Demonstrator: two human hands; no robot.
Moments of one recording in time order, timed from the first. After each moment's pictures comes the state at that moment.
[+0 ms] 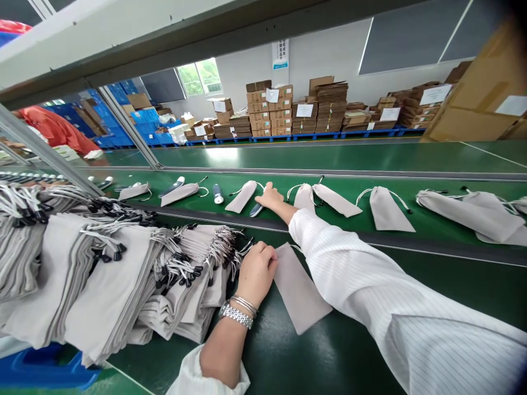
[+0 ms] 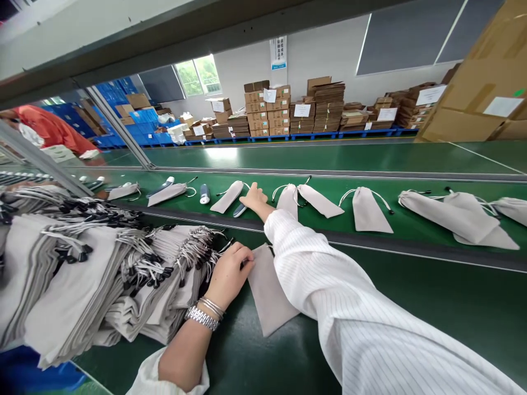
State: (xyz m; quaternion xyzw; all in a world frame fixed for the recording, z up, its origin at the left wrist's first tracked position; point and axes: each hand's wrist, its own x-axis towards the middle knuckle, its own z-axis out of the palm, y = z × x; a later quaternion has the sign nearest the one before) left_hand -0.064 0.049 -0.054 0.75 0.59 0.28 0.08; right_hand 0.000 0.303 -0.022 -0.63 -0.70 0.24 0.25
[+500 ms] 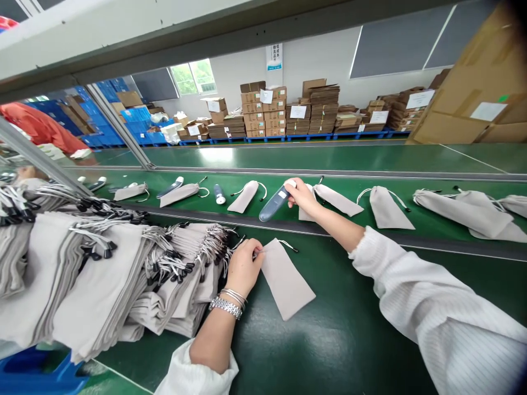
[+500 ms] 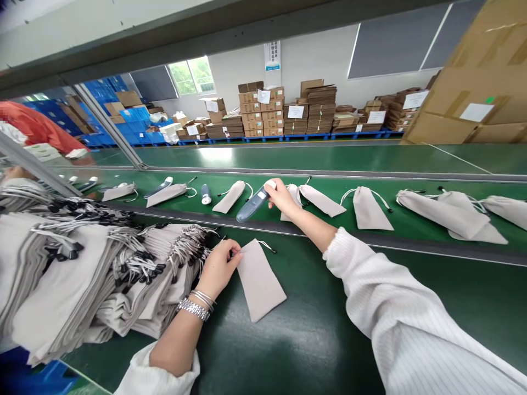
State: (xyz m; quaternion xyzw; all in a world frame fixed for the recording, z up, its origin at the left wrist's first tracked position) left_hand -0.071 0.055 -0.057 0.70 0.61 0.34 0.12; right_hand 0.120 0.242 -0.009 -0.42 -0.67 0.39 0.48
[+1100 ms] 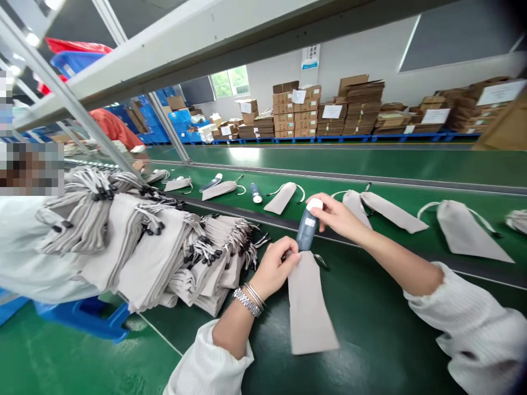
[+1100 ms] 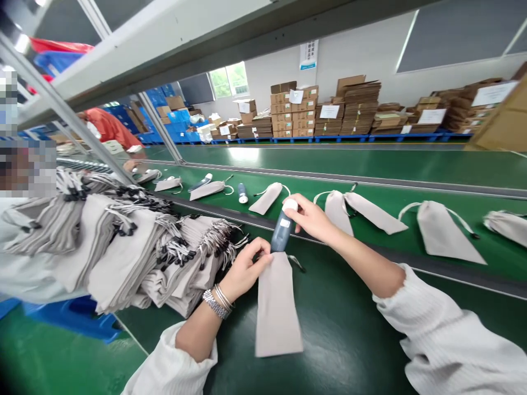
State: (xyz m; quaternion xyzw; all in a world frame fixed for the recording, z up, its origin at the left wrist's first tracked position) left_hand -0.051 0.031 -0.035 0.72 0.47 0.44 0.26; right_hand 0.144 0.159 0.012 -0.35 -0.79 0.36 0.36
